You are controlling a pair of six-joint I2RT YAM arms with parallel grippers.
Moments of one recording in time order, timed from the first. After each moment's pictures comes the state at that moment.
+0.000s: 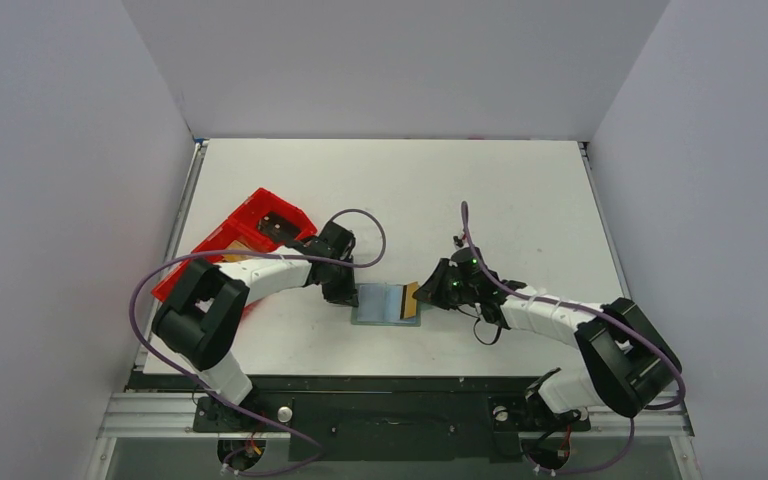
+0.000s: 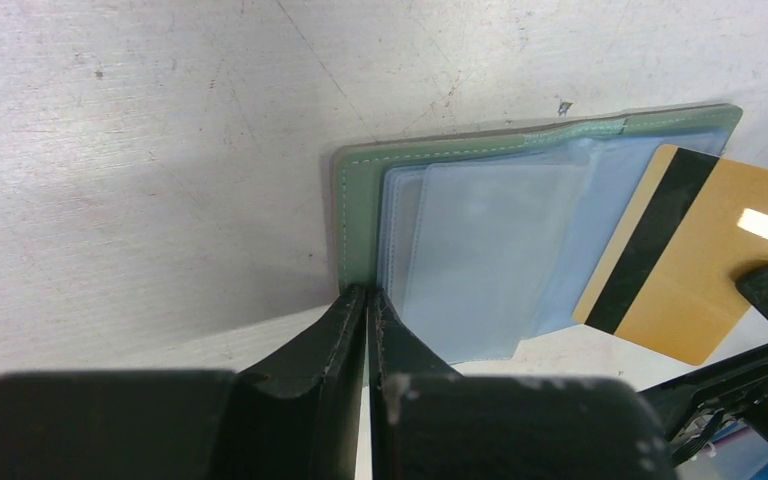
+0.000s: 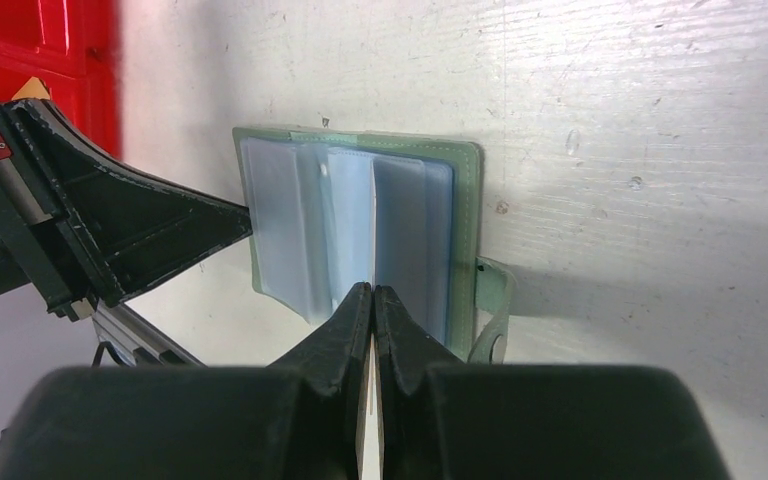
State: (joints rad) left arm -0.60 1.68 0.92 -0.40 0.15 -0.69; right arm 0.60 1.39 0.54 0.12 -0.17 0.94
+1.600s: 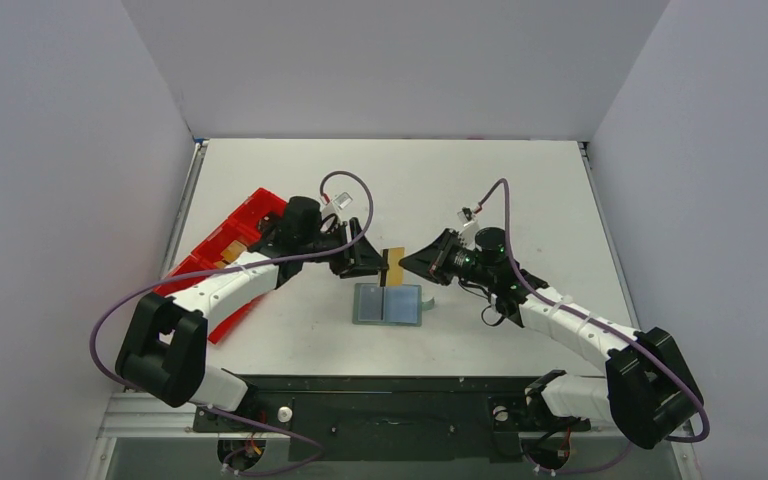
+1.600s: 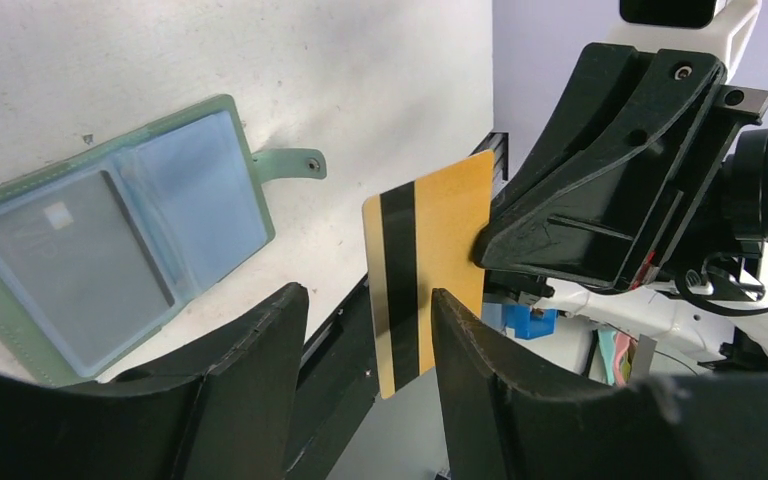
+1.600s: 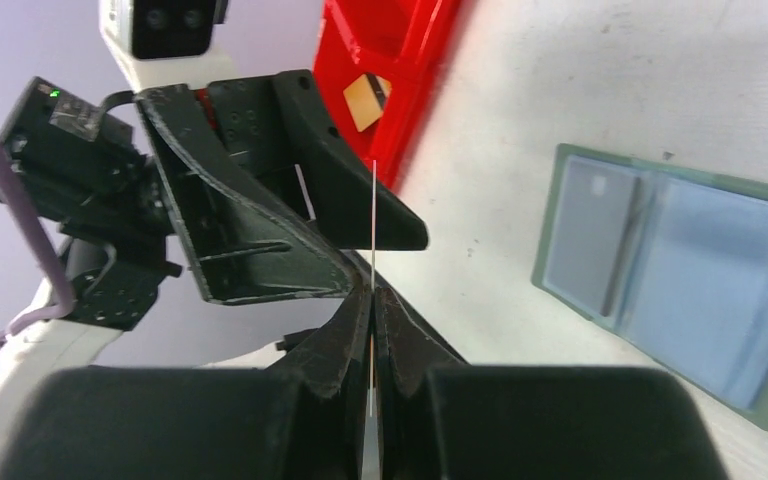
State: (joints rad) left arm -0.47 1.44 0.88 -0.06 0.69 -0.86; right arm 0.54 1.22 0.60 0.27 -0.44 1.17
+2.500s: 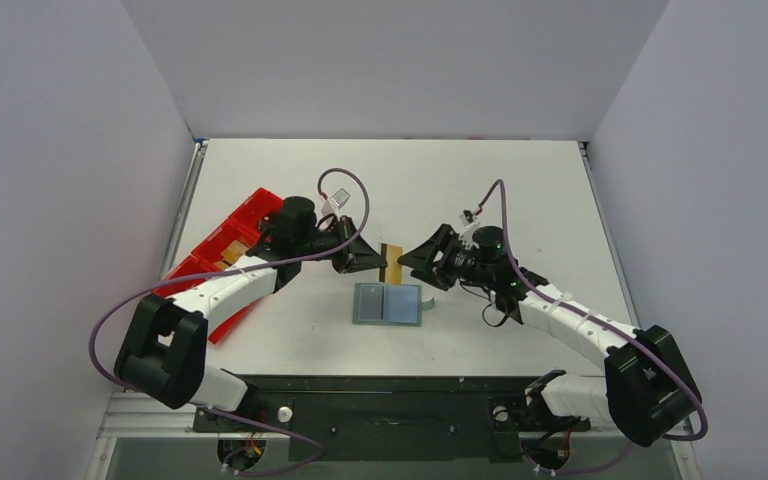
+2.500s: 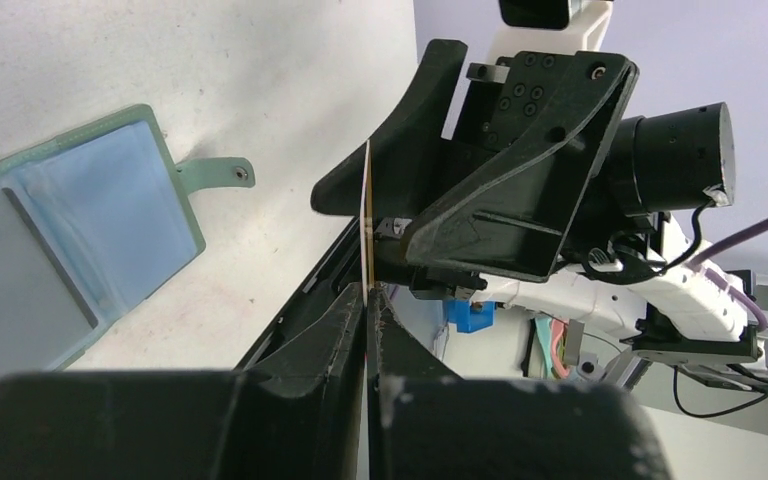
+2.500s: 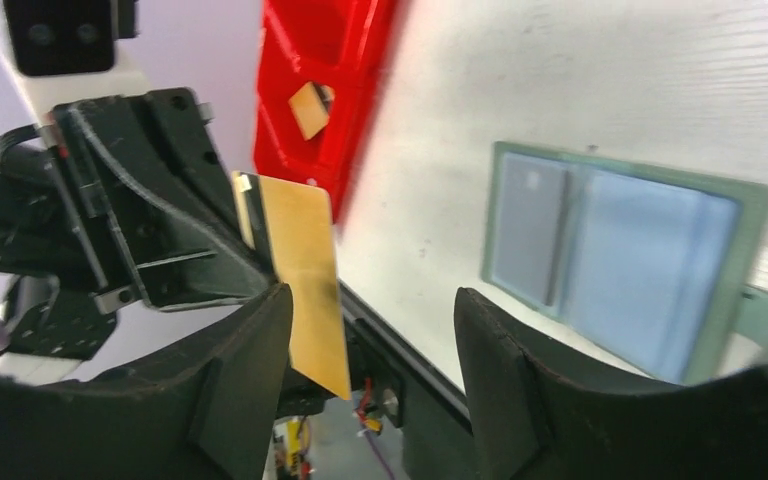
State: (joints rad) left arm -0.46 1.44 0.83 0.14 0.80 -1.03; right arm 0.53 1.25 0.61 0.24 -0.44 1.16
